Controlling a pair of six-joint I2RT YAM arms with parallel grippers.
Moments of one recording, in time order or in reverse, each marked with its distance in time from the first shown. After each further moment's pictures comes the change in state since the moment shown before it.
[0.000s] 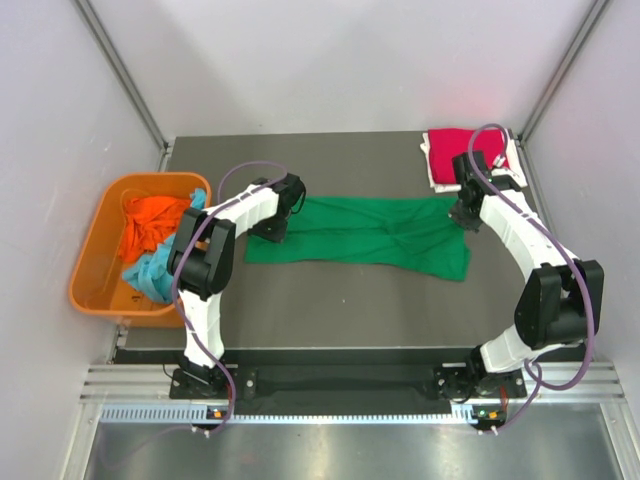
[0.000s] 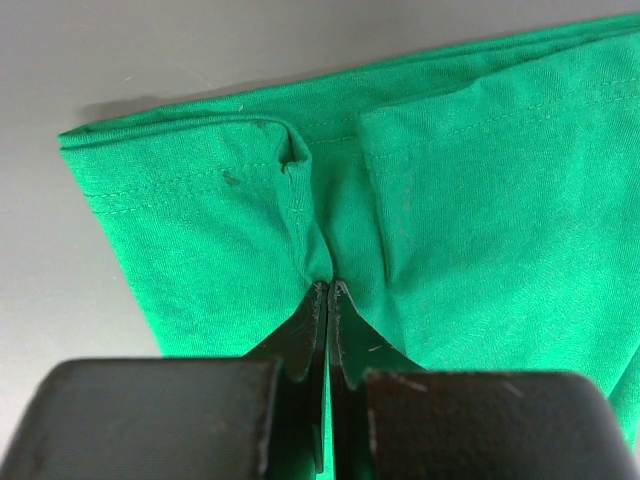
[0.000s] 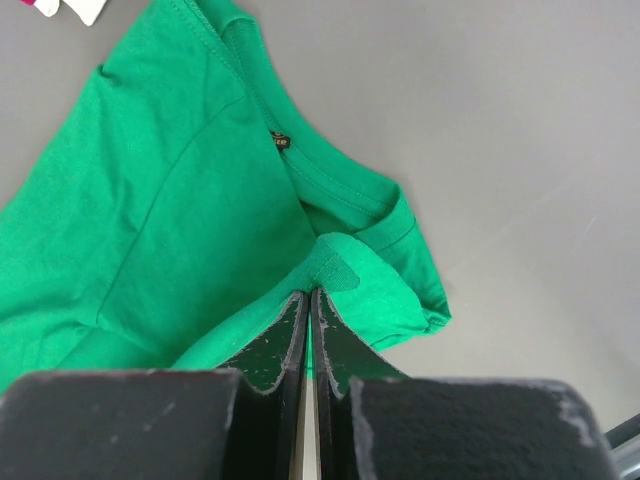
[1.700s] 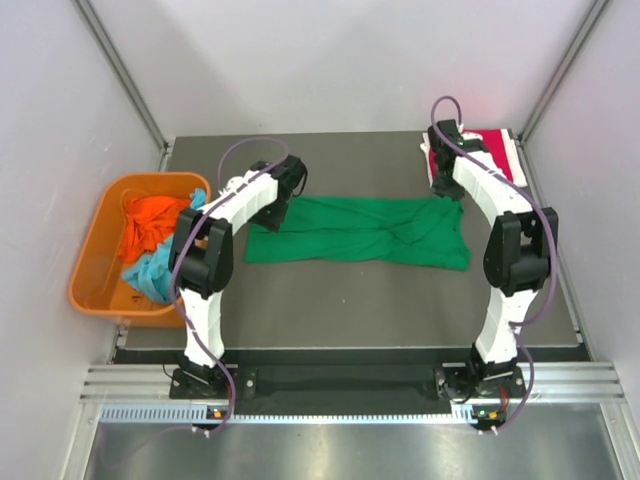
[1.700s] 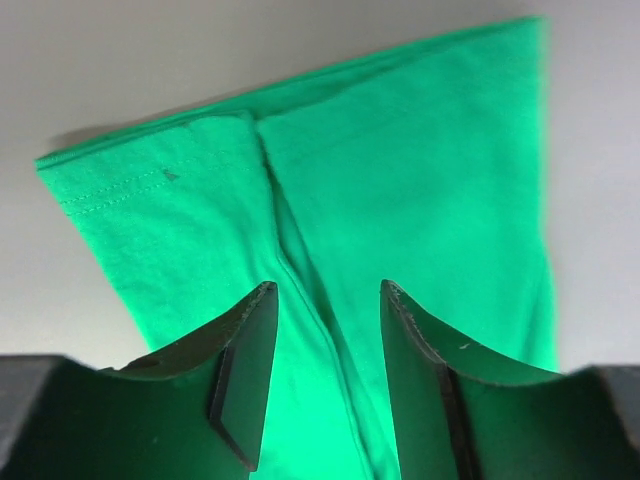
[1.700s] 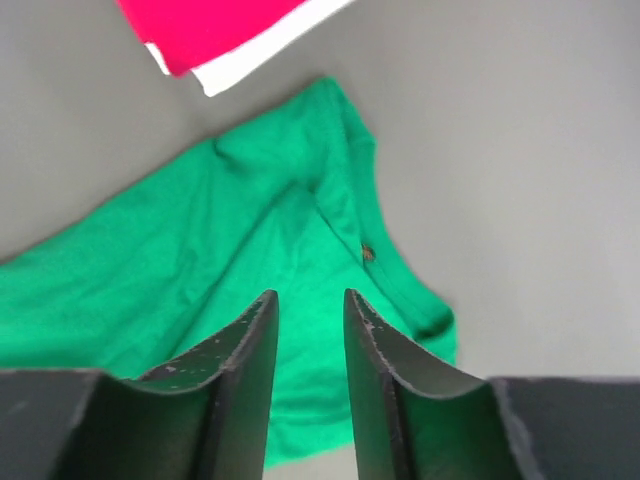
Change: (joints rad) left arm 0.003 0.027 0.188 -0.111 -0.051 0.092; right arm 0.042 0.414 0.433 -0.031 0.031 -0.314
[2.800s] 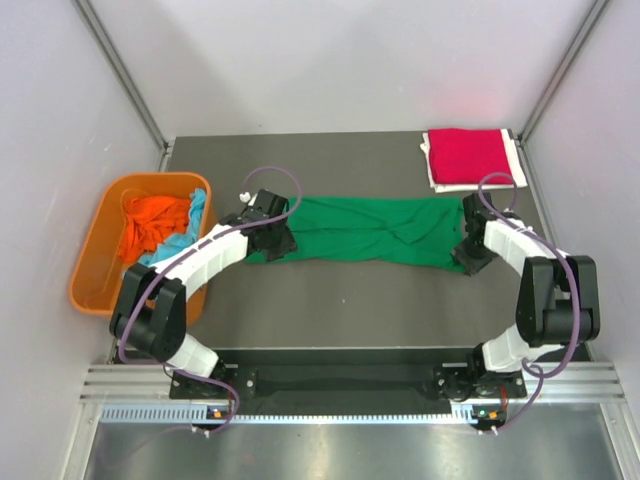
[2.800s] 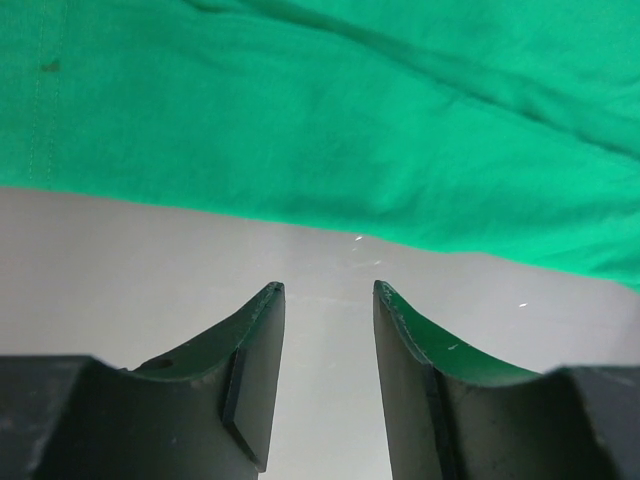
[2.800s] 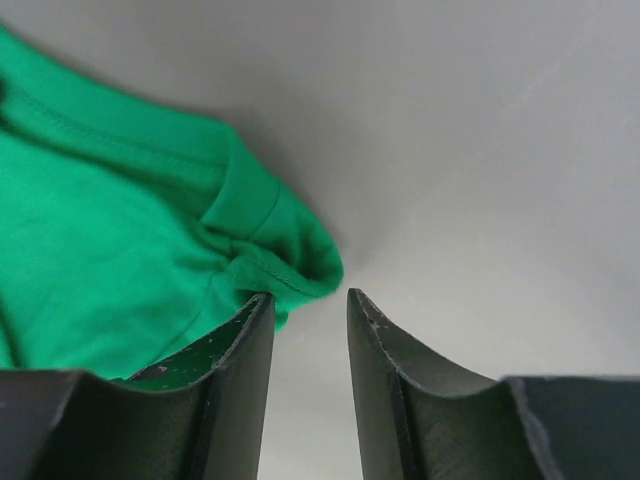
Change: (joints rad) left arm -0.047 -0.532 -0.642 0.563 0.452 0.929; right arm -0.169 -0.425 -0.790 0.182 -0.194 0.428
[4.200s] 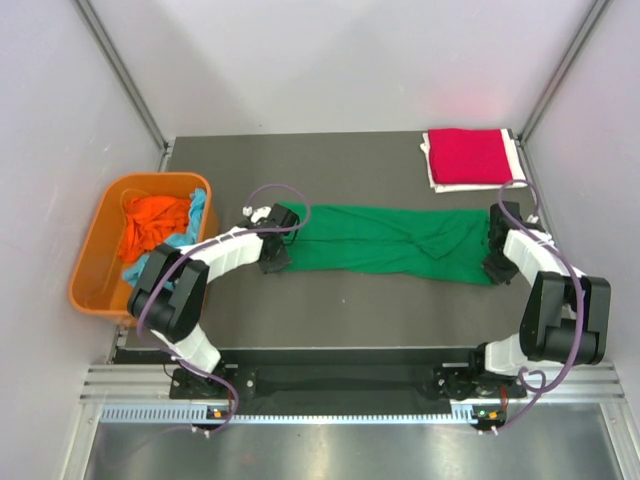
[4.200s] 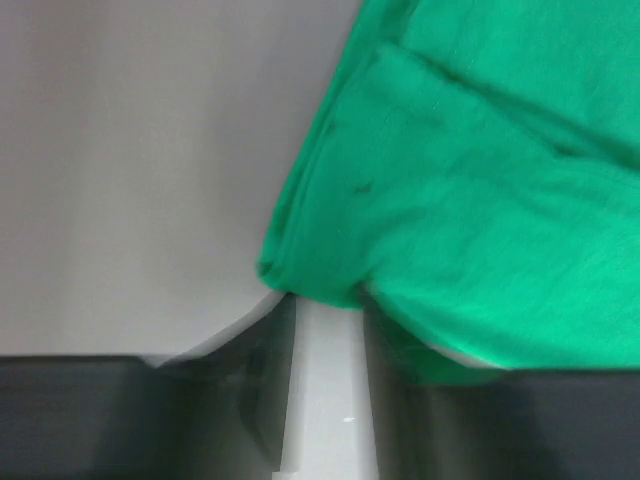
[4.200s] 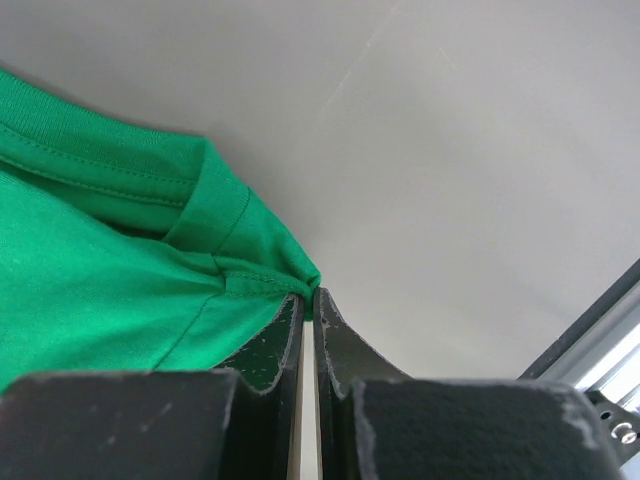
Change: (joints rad) left arm -0.033 0.135 -0.072 -0.009 -0.218 -0.003; right arm -0.164 -0.086 -0.077 -0.033 0.172 -0.238
